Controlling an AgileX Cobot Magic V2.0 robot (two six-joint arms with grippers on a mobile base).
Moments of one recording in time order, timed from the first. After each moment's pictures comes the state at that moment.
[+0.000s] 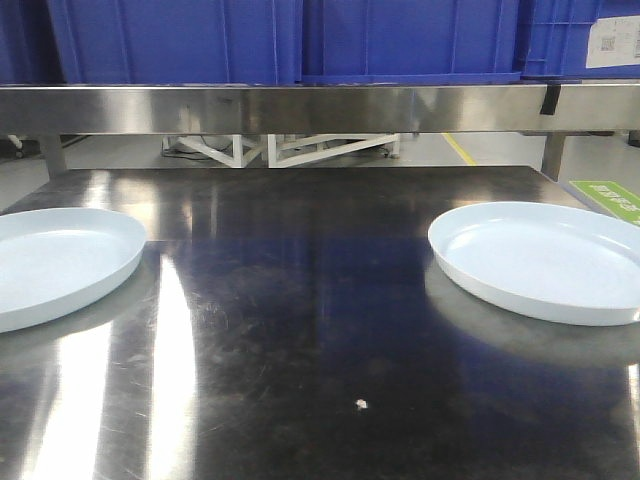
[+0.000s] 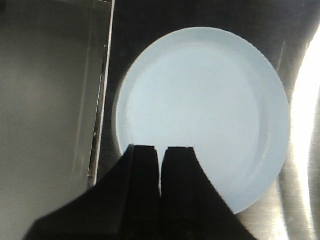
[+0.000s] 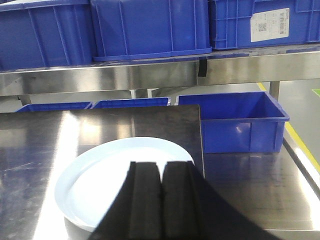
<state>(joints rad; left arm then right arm) 0.20 1.38 -1.10 -0.38 0.99 0.25 0.05 -0.01 0.03 0.26 0.04 -0.12</state>
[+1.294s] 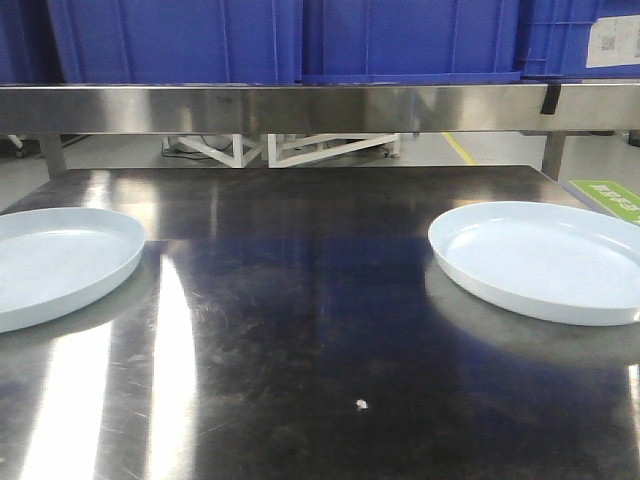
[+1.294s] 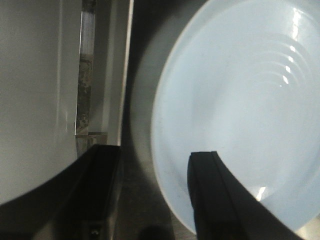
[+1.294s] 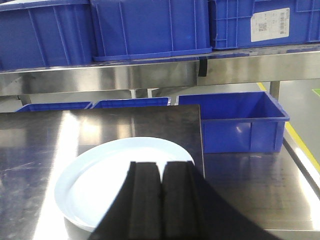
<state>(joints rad) 0.28 1.68 -1.11 -0.48 1.02 0.45 0.05 -0.01 0.03 0.26 0.04 -0.12</state>
